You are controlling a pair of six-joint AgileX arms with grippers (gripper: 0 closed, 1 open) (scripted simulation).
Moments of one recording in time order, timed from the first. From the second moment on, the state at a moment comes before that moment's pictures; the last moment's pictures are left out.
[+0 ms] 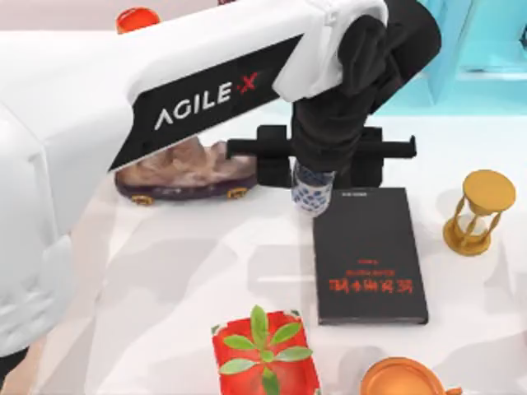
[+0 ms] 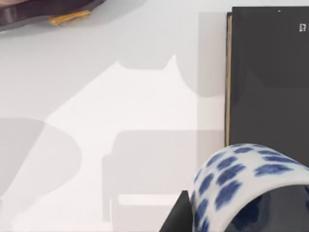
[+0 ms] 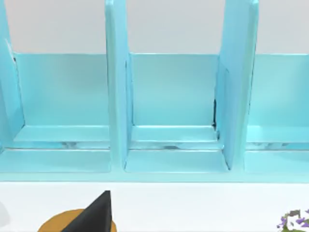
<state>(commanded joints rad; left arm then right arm) -0.84 2.17 1.96 -1.18 -0.22 -0.79 0.00 0.00 0.00 0.00 0.00 0.00</state>
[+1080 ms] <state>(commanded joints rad) -0.78 2.10 1.69 -0.93 -0.20 -0.73 0.00 0.00 0.00 0.00 0.00 0.00</state>
